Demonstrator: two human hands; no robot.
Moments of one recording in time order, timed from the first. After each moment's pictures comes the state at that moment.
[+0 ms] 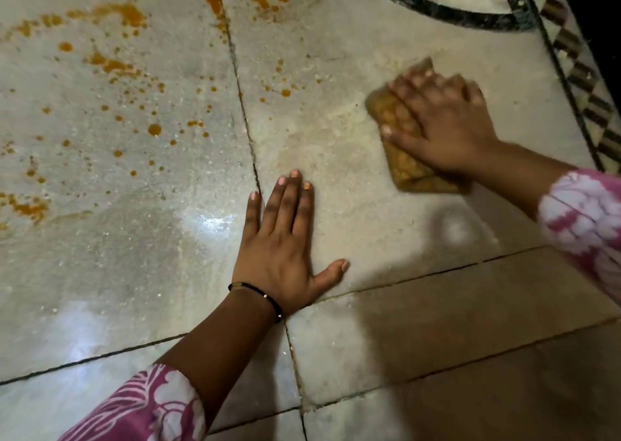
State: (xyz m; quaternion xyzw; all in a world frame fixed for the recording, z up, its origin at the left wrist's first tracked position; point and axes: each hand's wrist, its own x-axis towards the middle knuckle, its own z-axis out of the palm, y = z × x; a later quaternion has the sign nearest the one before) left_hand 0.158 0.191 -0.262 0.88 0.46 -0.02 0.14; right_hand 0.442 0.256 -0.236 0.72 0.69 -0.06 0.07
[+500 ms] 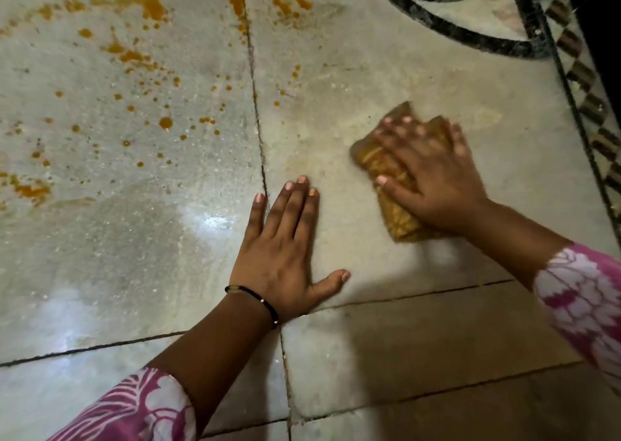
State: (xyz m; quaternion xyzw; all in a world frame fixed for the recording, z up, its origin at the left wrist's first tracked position) left_hand 0.157 0.192 -0.263 0.88 0.46 0.00 0.13; right_hand 0.411 0.225 -0.240 0.64 0.76 -0.07 0.04
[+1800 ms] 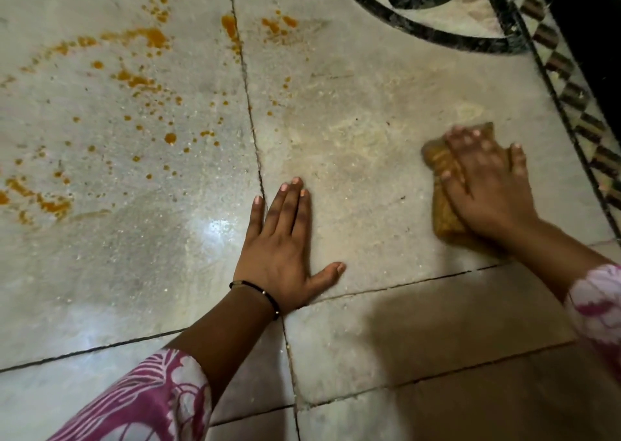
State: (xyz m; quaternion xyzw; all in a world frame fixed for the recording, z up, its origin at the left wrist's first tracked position) left_hand 0.157 0.191 -0.261 0.87 0.47 -0.02 0.13; right_hand 0.462 0.175 -0.240 0.78 0.62 -0.07 0.02
